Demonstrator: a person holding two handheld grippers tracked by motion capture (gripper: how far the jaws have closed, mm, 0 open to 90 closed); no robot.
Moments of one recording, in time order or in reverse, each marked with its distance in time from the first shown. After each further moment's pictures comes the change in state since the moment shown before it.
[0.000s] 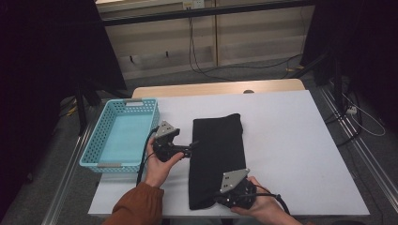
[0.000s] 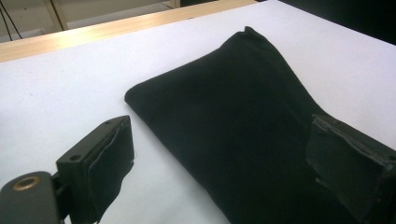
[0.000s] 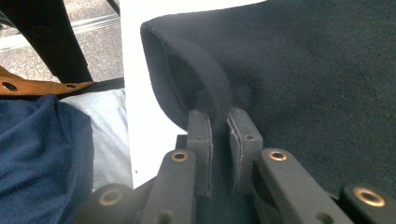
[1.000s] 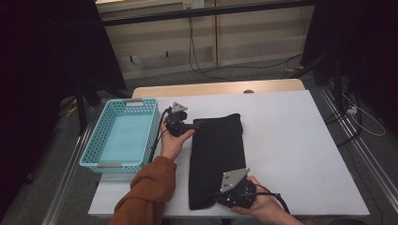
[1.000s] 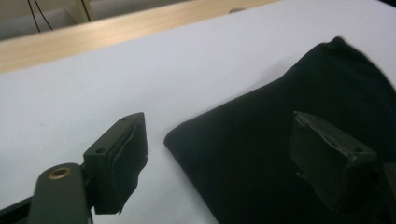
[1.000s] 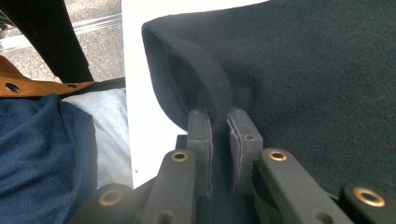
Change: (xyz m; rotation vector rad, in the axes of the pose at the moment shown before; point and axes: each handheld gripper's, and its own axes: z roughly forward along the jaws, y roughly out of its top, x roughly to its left) left arm 0.038 0.029 0.080 0.092 0.078 -0.049; right arm -0.002 0.000 0.000 -0.002 0.012 -0.007
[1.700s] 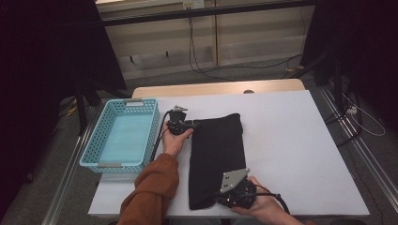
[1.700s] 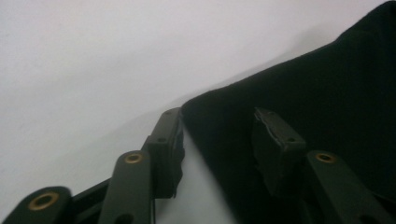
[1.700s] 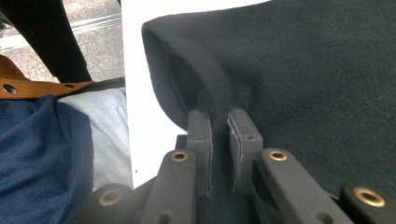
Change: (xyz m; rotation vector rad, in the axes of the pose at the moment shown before) left arm 0.020 -0.016 0.031 0.091 -0.044 -0.102; right arm 0.001 0.000 0.000 0.000 -0.006 0.004
